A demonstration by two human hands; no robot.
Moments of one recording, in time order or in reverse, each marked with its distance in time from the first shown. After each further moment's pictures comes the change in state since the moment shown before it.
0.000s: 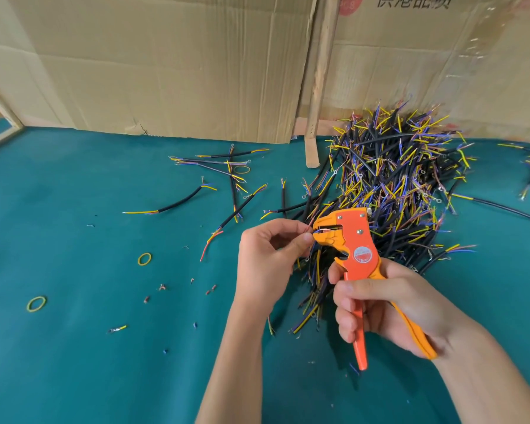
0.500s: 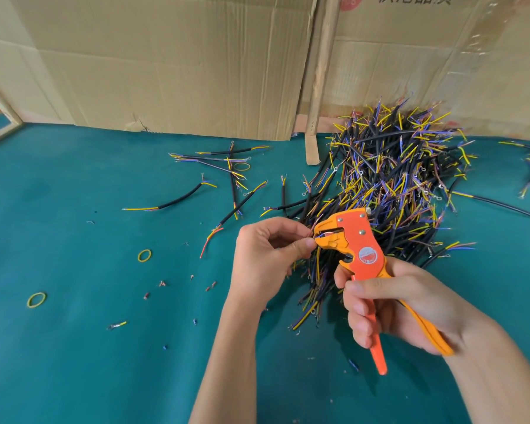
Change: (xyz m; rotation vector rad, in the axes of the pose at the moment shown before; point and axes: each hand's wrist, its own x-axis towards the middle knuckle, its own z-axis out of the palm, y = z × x) left_hand 0.000 0.003 -0.007 0.029 -0.063 -0.052; right_hand -0.006 -0.004 -0.013 -0.021 -0.062 0.078
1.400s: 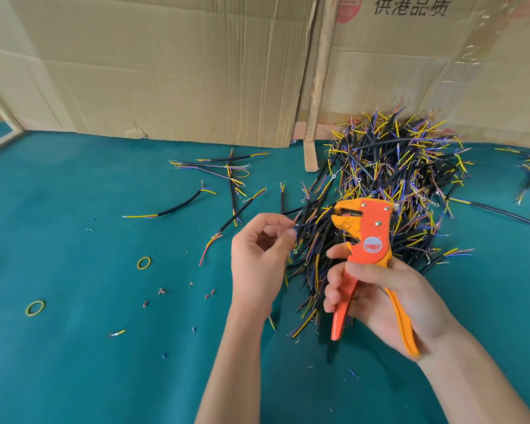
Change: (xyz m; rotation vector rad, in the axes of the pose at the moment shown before) left_hand 0.002 -0.003 0.008 -0.077 0.226 0.092; right_hand 0.013 0.006 0.017 0.183 0.142 -0.271
